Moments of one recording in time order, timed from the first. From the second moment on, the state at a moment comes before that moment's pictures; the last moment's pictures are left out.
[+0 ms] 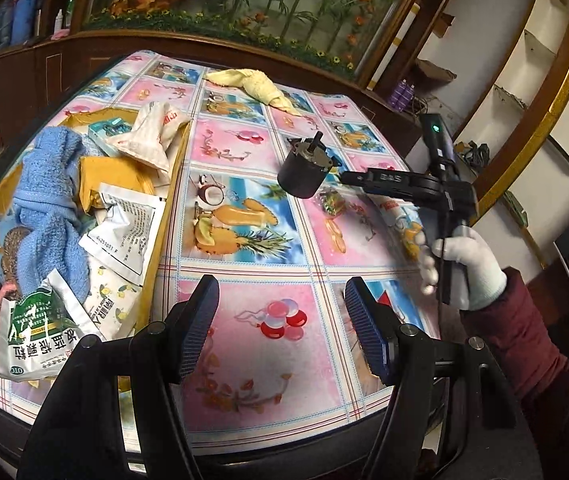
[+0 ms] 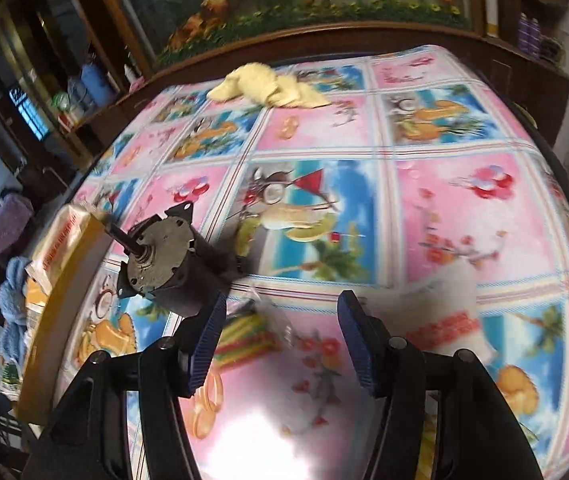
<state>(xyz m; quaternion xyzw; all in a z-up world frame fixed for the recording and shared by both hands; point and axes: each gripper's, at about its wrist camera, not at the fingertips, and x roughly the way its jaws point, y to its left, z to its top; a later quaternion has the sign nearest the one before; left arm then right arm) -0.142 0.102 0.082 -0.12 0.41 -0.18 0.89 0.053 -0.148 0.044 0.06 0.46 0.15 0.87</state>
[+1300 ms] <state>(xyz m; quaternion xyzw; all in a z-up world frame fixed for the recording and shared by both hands) -0.064 0.007 0.017 0.03 0.48 -0.19 0.86 0.062 -0.200 0.030 0.12 0.51 0.11 0.84</state>
